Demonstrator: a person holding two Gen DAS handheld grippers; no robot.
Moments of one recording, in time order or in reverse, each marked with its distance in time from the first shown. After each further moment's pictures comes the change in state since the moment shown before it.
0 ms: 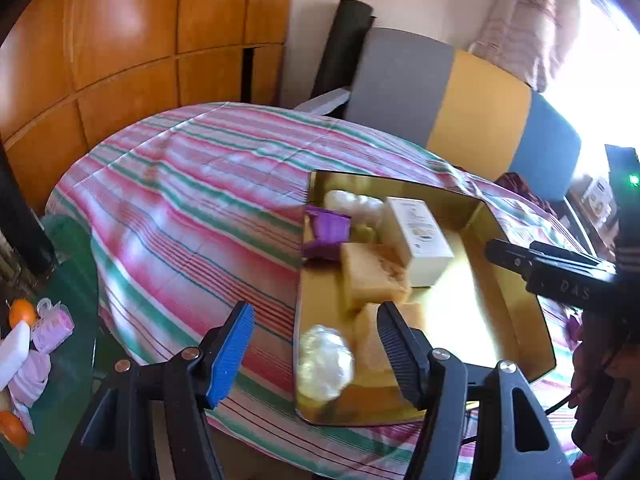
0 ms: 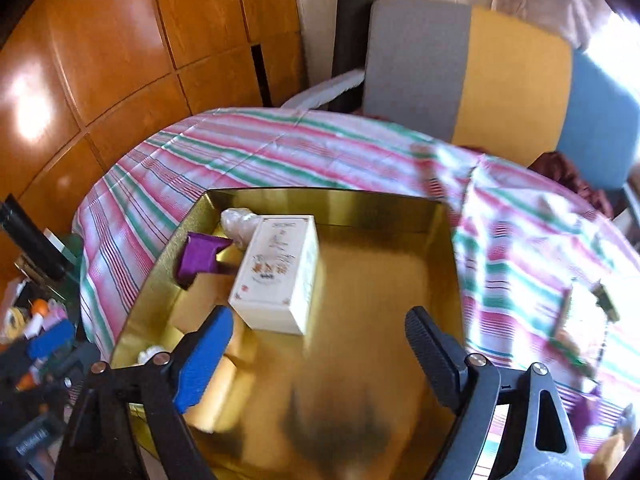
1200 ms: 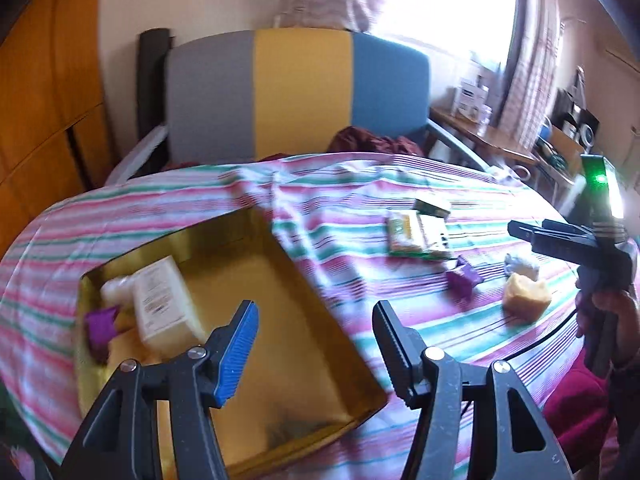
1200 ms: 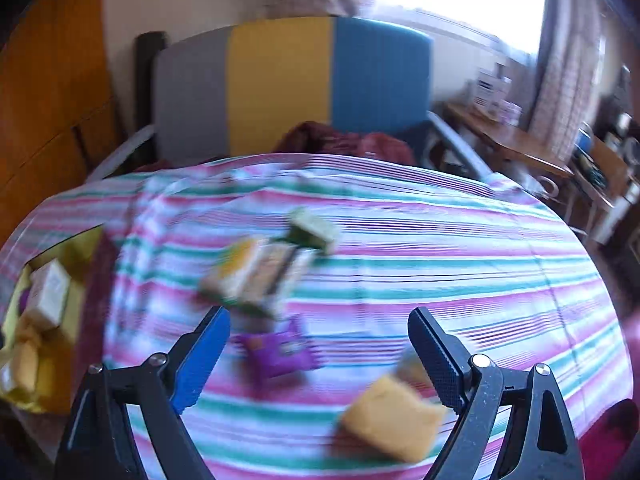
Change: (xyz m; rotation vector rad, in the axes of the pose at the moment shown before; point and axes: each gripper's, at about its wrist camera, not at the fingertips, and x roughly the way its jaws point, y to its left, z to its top) left arm -0.002 -0.217 0.016 0.461 0.009 -0.326; right arm -0.131 -0.289 -0.100 0.383 -0.077 -0.469
